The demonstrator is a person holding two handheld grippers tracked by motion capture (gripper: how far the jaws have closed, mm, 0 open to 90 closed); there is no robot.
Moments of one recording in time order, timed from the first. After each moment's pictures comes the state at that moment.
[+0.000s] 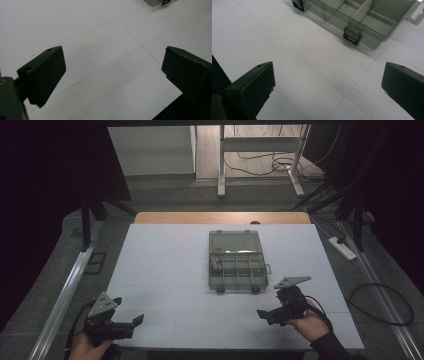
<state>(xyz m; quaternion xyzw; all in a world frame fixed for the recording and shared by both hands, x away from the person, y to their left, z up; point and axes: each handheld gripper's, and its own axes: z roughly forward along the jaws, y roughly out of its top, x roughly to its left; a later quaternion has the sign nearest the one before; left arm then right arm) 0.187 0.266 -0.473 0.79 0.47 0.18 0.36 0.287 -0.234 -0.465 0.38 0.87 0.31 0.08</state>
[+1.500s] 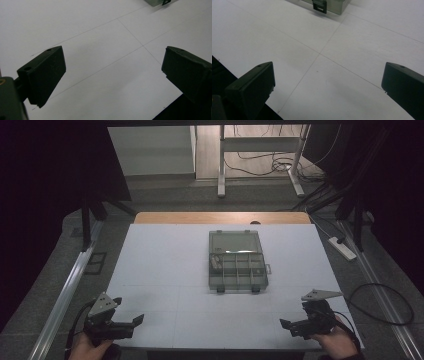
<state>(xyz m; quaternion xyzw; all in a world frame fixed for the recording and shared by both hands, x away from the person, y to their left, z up) 0.187 0.266 -0.473 0.79 0.47 0.18 0.36 0.252 -0.291 -0.462 0.44 0.84 0.31 0.11</state>
